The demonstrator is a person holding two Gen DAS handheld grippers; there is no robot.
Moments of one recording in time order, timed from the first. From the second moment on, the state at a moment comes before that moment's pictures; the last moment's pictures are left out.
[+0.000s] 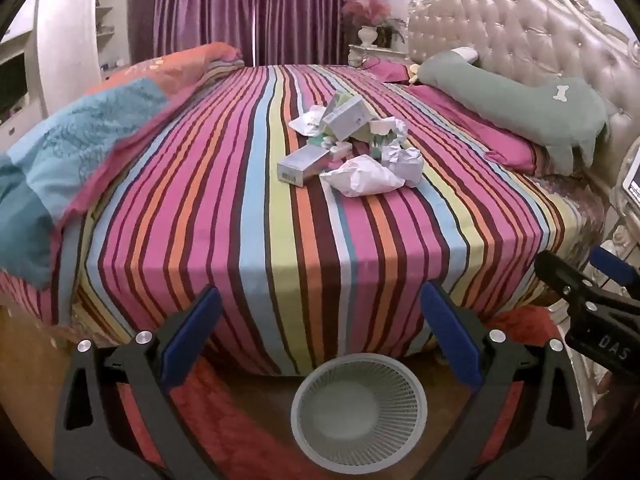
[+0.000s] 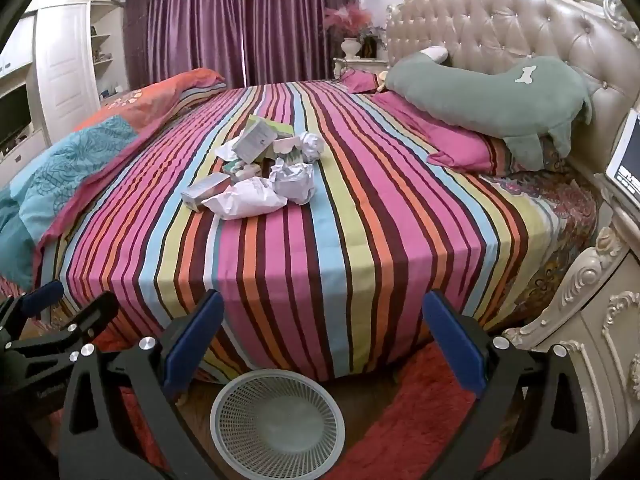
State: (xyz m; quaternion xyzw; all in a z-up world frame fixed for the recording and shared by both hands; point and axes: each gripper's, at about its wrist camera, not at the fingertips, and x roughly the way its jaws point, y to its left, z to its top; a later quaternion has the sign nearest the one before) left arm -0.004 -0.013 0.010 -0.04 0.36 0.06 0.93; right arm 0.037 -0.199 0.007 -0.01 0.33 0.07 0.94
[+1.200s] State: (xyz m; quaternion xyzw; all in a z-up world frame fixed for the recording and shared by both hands) left arm 0.000 -0.002 0.026 -0.04 0.37 0.08 0.93; right arm 0.038 -0.189 0.019 -0.04 0.34 0.07 0.94
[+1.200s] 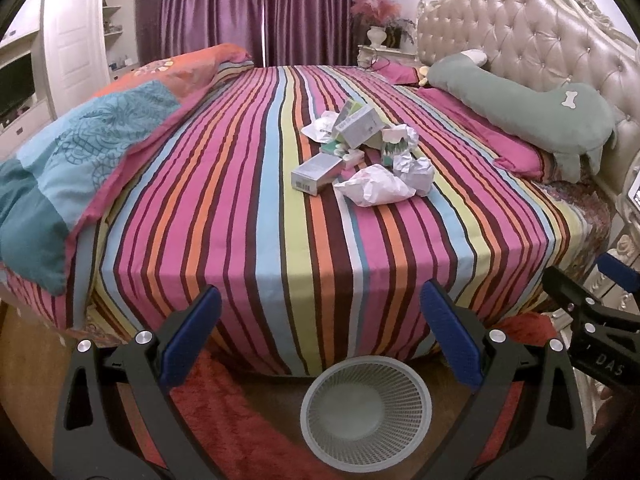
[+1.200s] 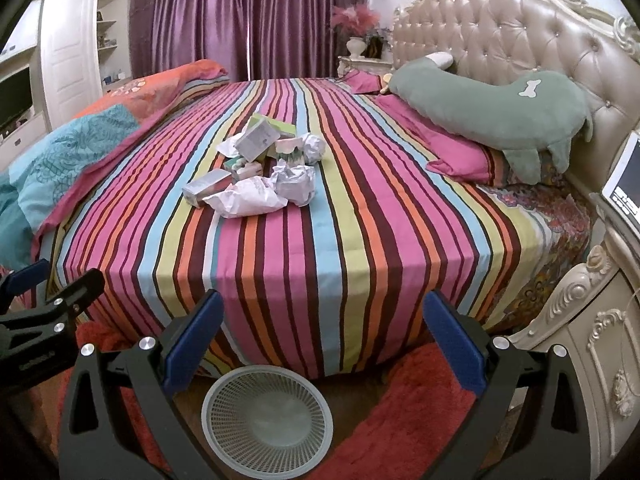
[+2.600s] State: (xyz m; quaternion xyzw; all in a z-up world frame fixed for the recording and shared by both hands) left arm -0.003 -0.011 0.028 -0.03 0.37 0.07 0.93; right arm 0.036 -0.188 0.019 -0.04 0.34 0.07 0.94
